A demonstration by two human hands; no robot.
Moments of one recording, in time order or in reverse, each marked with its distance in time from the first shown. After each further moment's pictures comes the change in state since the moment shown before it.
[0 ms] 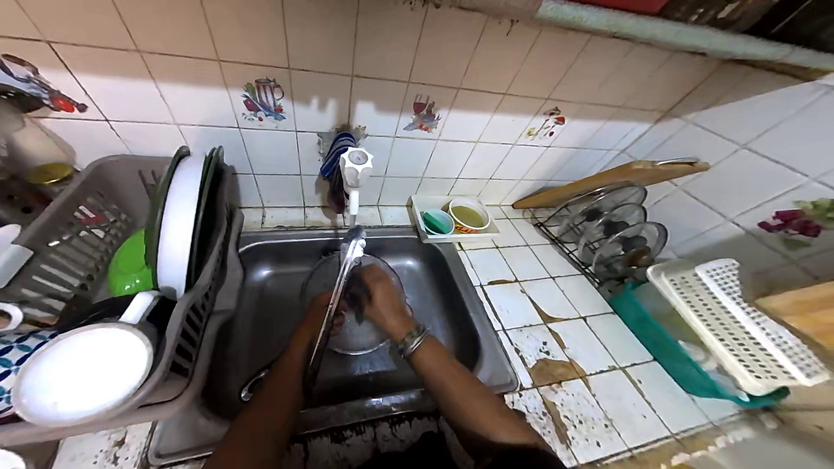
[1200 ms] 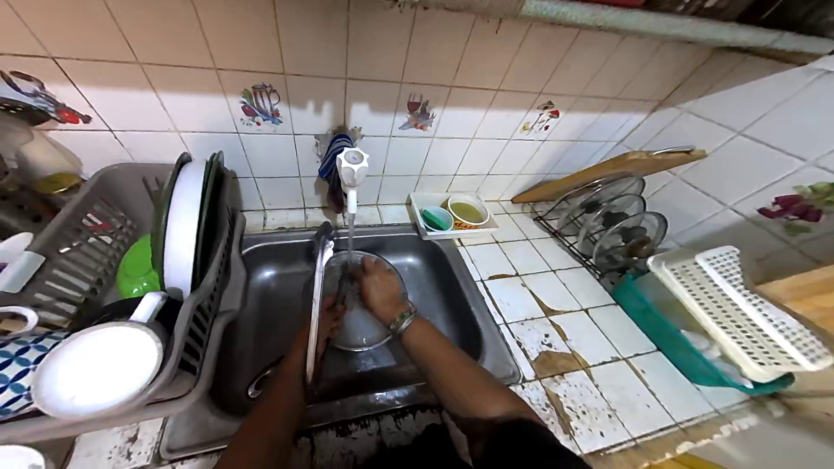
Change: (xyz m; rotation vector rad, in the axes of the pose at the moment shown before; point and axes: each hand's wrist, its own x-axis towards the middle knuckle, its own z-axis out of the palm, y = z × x) left_hand -0.016 -0.004 0.004 -0.002 0.070 -0.005; right_hand 0.012 -0.018 0.000 -0.375 -0.124 0.010
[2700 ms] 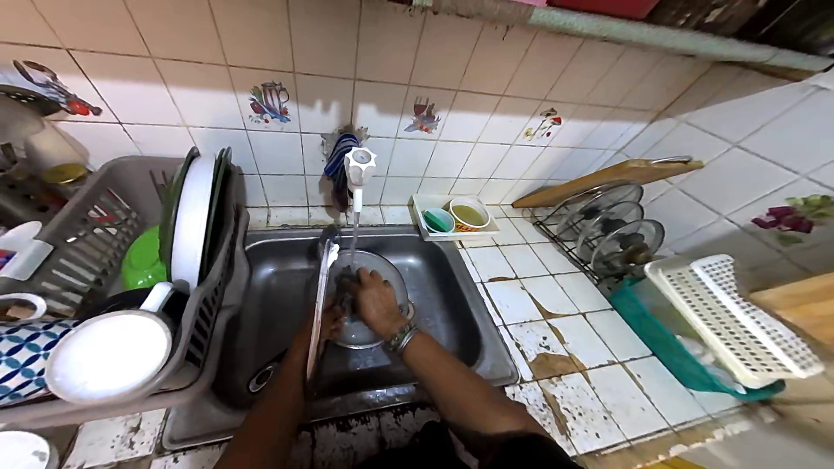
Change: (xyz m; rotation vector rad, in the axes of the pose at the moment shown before) left_hand -0.003 -0.006 -0.003 0.031 0.003 -0.007; right_hand -0.015 -0.009 0.012 -0.020 0.014 -0.025
